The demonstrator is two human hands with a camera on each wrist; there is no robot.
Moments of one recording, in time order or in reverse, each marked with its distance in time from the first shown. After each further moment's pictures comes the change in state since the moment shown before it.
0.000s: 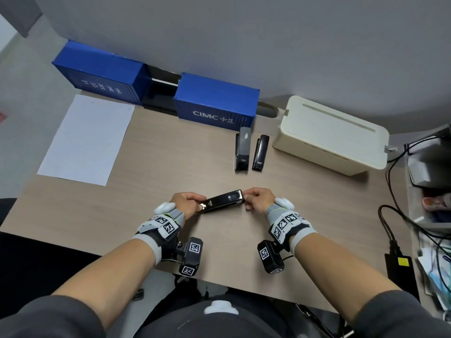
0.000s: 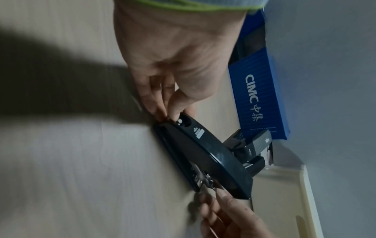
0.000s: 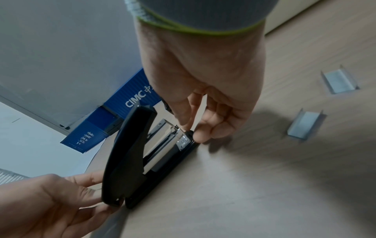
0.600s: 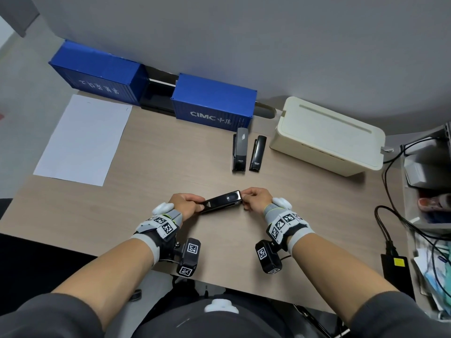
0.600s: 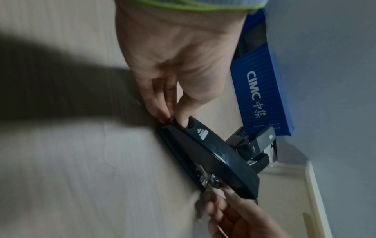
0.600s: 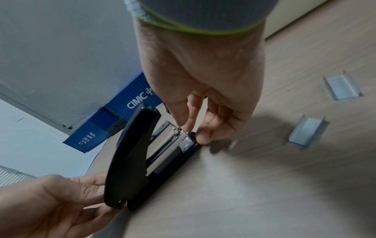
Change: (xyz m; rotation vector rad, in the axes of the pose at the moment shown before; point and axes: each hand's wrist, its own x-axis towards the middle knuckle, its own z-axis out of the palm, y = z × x) left_hand -0.009 0.009 0.003 -0.021 -0.027 -0.046; right_hand 0.001 -0.002 -0.003 -0.001 -0.007 -0.011
